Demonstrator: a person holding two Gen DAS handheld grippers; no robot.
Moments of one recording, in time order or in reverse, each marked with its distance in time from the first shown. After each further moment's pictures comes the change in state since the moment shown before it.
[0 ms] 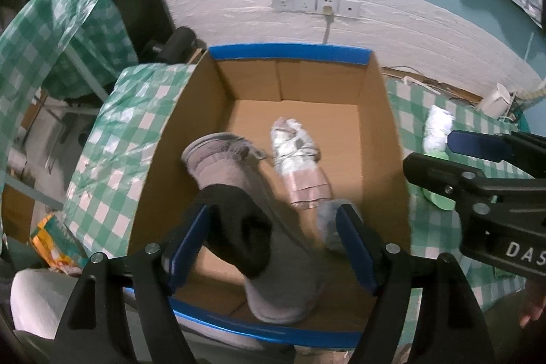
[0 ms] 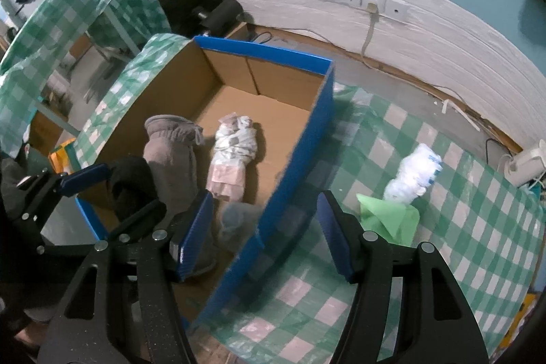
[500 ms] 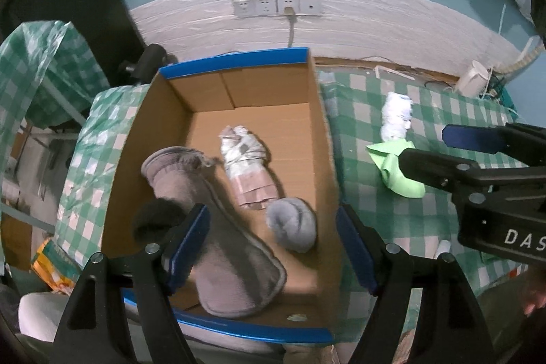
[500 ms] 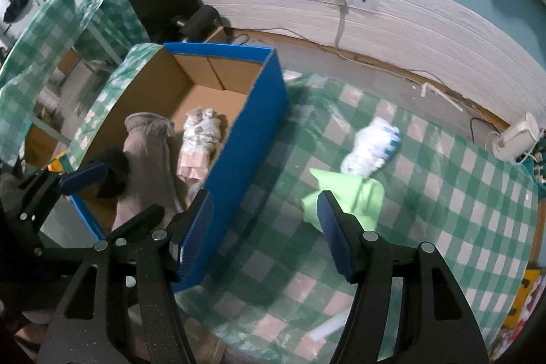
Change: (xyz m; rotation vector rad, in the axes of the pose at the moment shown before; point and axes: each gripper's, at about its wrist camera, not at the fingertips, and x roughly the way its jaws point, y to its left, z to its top) left arm -0.015 -0.053 -0.002 0.111 -0.015 -0.048; right arm -0.031 -0.045 -0.026 0.077 -0.013 -0.030
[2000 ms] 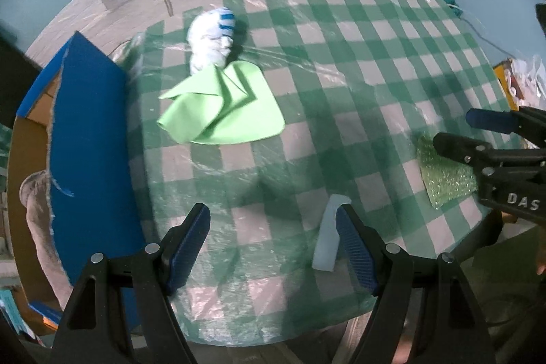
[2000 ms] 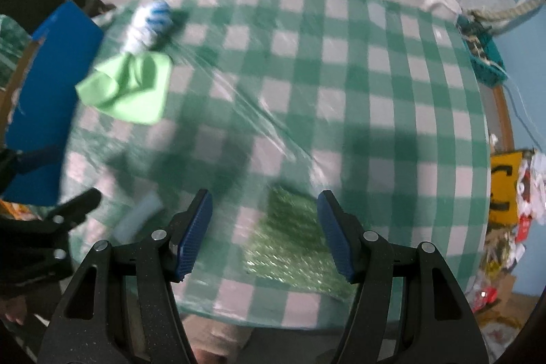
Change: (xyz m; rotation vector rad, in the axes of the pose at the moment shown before) left arm 0.047 -0.191 -0.039 0.336 0.205 -0.148; right arm -0.017 -0.188 -0.154 0.302 0.164 -0.226
